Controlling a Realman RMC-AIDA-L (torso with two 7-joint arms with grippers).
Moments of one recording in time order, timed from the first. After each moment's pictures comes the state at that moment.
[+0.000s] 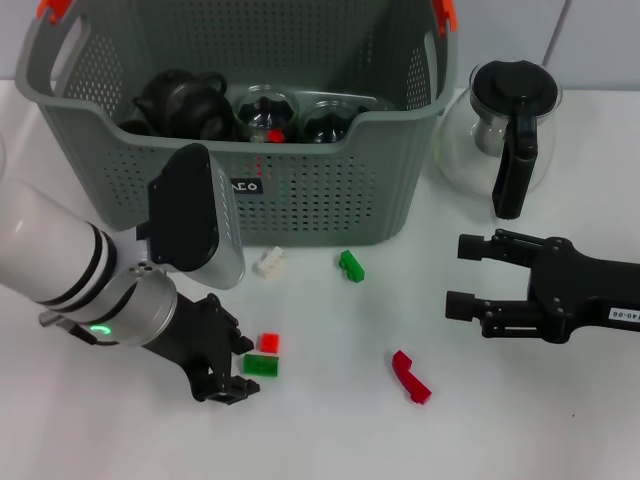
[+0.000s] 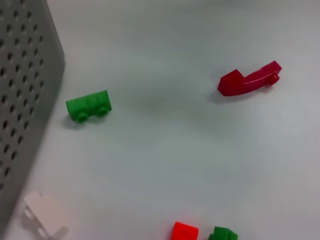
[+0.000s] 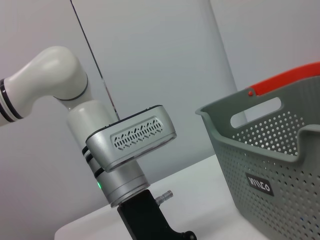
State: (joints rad) left arm -0.43 -2.17 -1.72 -1.26 -0.59 1.44 -1.88; right arm 0.52 2.06 -0.63 -0.53 -1.98 -1.74 1.31
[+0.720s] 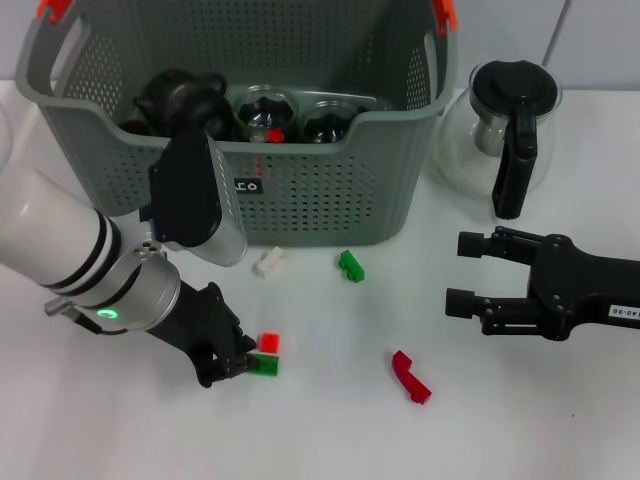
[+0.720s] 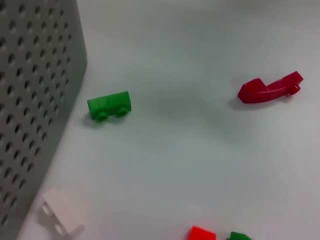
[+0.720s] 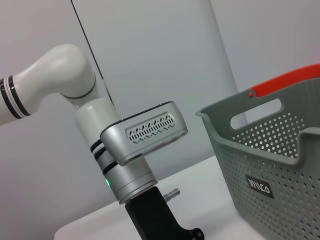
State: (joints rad) left arm -0.49 -2.17 -1.76 -1.20 -0.59 1.43 -1.91; right arm 0.52 2.06 -0.63 -0.53 -1.98 -1.74 1.31
